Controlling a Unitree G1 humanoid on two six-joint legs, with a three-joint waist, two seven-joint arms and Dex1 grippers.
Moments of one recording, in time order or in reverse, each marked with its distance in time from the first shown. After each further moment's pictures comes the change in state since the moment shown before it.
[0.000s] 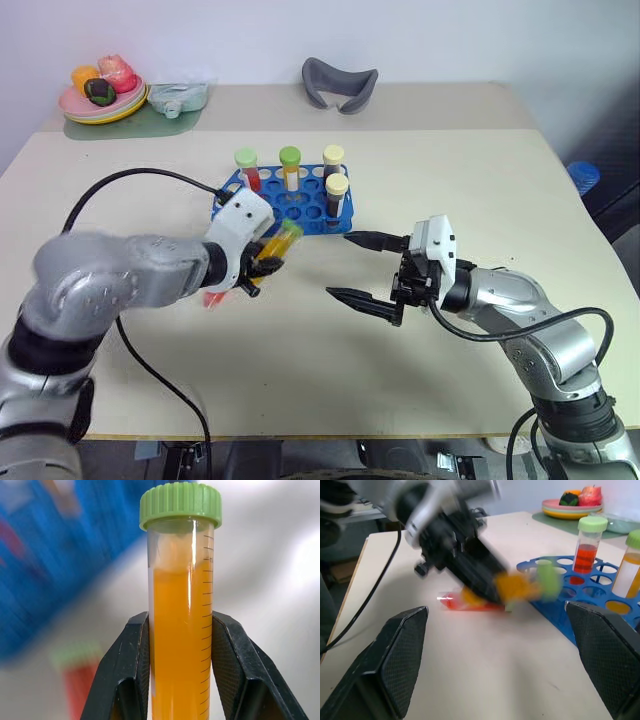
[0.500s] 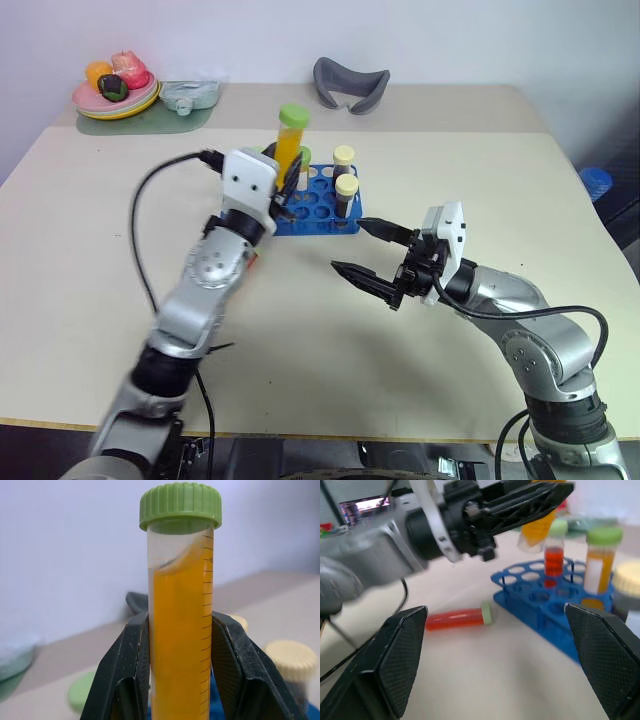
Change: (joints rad) left arm 0.044 -0.581 -0.189 0.555 0.854 -1.075 0.058; right arm 0.063 0.071 -0.051 0.015 0.049 0.040 -0.133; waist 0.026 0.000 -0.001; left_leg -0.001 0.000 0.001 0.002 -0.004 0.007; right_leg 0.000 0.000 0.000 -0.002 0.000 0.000
